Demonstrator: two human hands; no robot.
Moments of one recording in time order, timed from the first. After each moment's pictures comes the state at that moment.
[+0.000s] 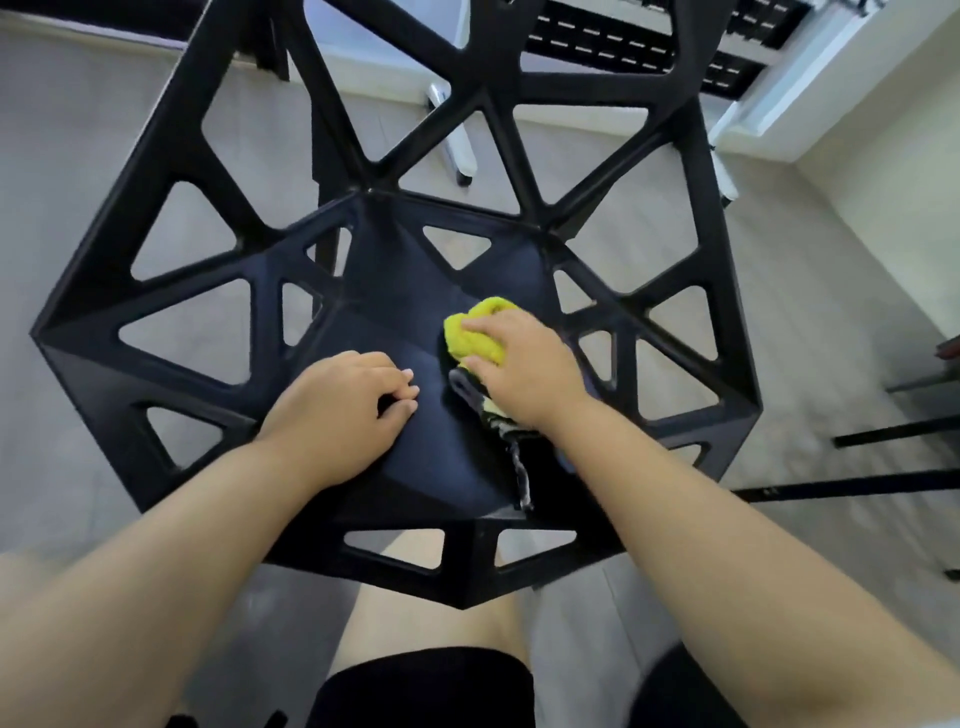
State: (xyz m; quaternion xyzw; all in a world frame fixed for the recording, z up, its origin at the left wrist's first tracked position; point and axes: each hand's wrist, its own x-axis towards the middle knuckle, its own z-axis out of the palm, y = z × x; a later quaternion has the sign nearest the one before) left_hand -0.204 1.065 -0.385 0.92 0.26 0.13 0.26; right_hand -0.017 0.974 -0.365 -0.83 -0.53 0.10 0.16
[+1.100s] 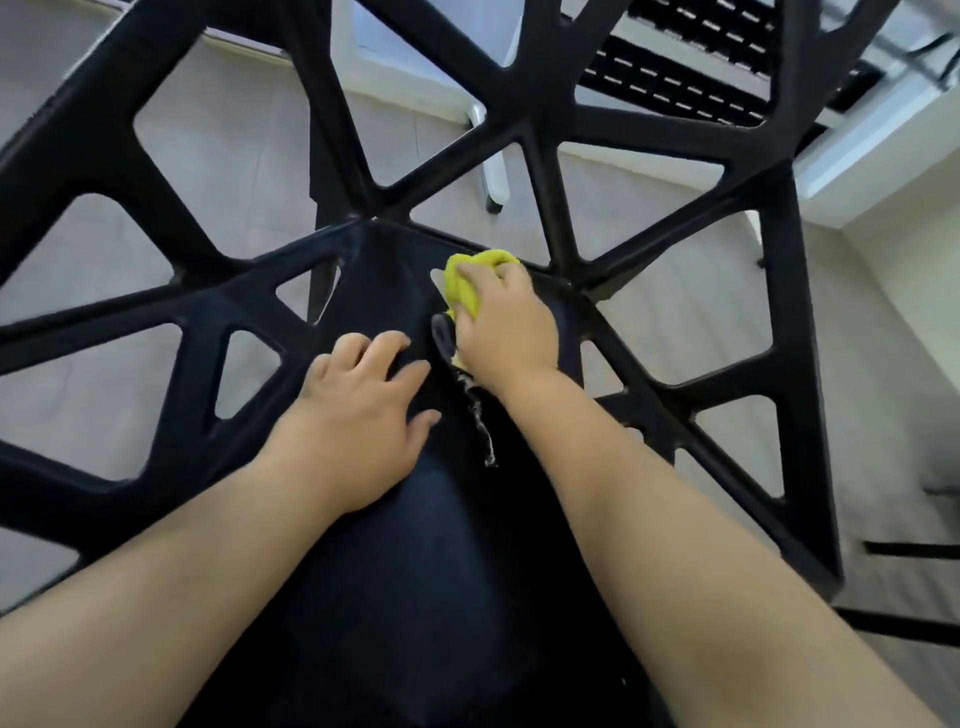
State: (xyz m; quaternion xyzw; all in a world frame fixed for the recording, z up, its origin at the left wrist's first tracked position) left_hand -0.124 1.100 -0.408 0.93 0.33 0.13 0.09; right_hand 0.052 1.095 -0.396 -0.83 -0.55 -0.04 0.12
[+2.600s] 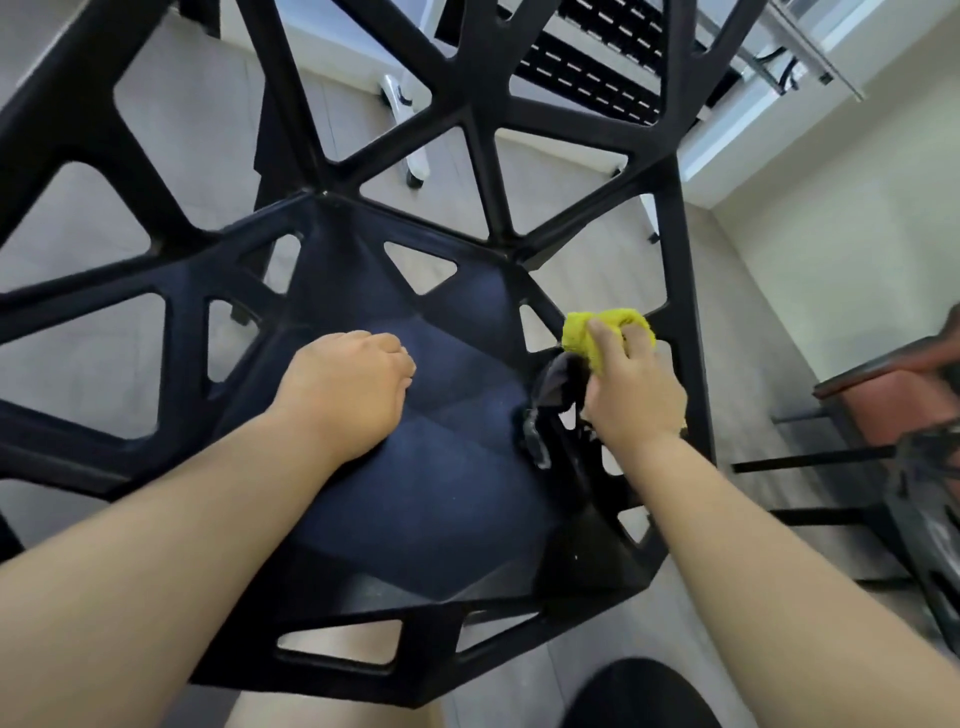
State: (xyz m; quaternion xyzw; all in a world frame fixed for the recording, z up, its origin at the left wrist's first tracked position) left_hand -0.120 1.101 -0.415 0.94 0.24 0.18 0.14; right_hand 0.080 0.930 -0.346 -0.90 -0.39 -0.18 -0.02
